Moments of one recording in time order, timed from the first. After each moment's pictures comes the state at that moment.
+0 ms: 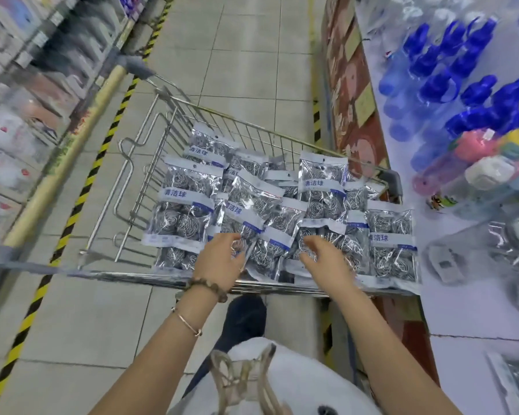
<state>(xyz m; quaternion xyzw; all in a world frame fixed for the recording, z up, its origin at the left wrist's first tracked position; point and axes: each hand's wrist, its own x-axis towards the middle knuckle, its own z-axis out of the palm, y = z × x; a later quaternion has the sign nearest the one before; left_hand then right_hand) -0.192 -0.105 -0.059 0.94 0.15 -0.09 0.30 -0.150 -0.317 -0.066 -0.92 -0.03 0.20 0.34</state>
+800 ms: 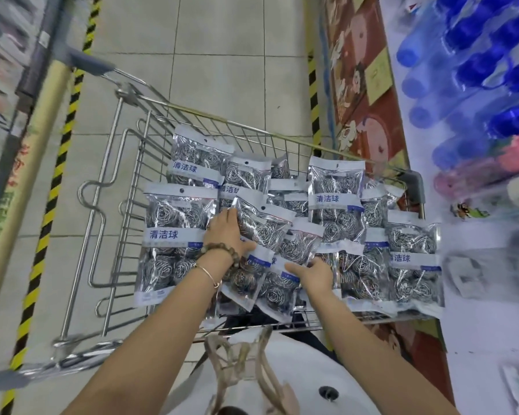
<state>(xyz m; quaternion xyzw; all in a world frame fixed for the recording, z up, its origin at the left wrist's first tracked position) -0.028 -0.061 -0.129 0.94 0.12 -0.29 0.16 -0.073 -0.248 -0.129 -0.77 0.35 0.30 0.43</state>
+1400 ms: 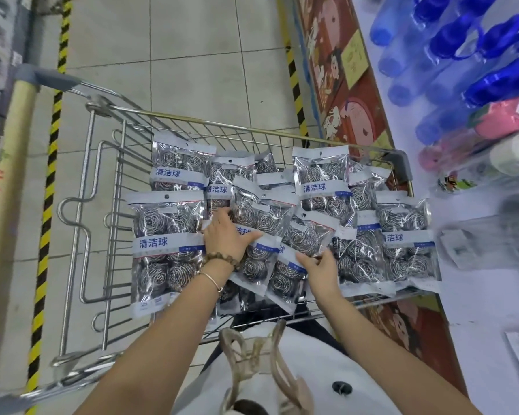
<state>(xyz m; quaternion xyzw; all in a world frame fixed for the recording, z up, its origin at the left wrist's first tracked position) -0.033 -0.087 -0.120 0.92 0.19 -0.20 0.26 -0.092 -0.265 -0.125 -0.73 0.34 0.19 0.56</state>
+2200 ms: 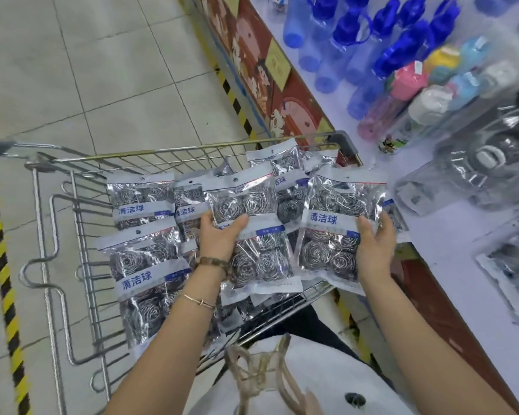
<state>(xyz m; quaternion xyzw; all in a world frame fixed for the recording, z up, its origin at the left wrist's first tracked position) -0.029 -0.108 -0.064 0.77 0.24 -0.21 0.56 -0.113 -0.335 -0.076 -0.68 0.45 -0.15 0.55</state>
